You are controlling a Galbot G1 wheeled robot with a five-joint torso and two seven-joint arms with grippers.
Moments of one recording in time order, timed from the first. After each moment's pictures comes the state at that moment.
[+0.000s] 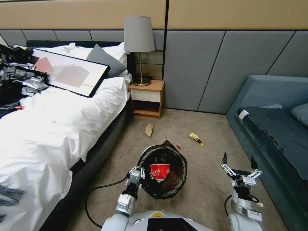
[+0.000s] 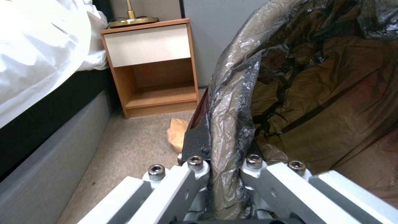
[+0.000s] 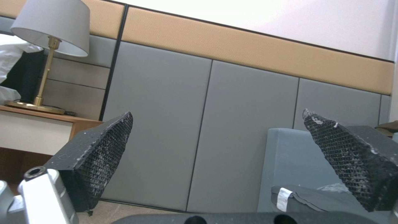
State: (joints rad) left arm 1.85 -1.51 -0.29 -2.24 0.21 -0.04 0.03; right arm -1.73 1.53 0.90 1.94 0.07 0.78 0.00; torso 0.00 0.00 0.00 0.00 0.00
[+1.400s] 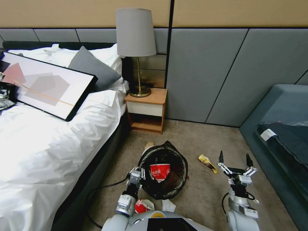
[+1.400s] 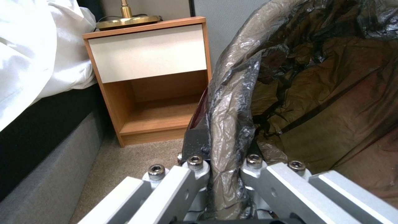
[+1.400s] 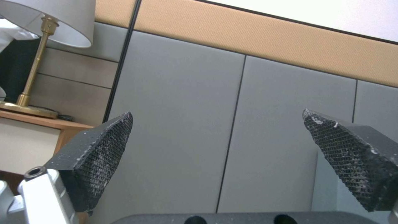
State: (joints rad) left arm 1.85 -1.51 -0.28 -2.24 0.22 -0.04 0.03; right arm -1.68 1.52 0.88 1.92 0.05 0.81 -0.04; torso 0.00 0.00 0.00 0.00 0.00
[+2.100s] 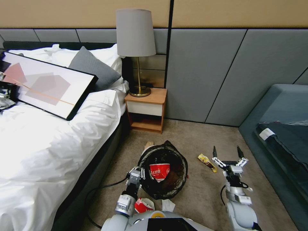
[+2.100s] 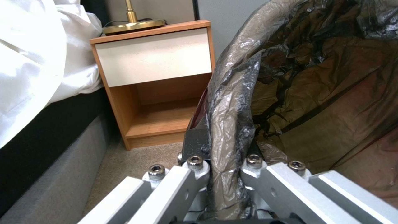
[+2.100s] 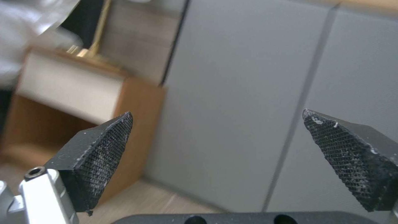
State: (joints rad) left arm 1.86 -1.51 -0.30 -2.26 0.22 -0.04 0.04; right arm -1.50 1.36 0.81 1.74 0.07 0.62 -0.22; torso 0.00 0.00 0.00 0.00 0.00
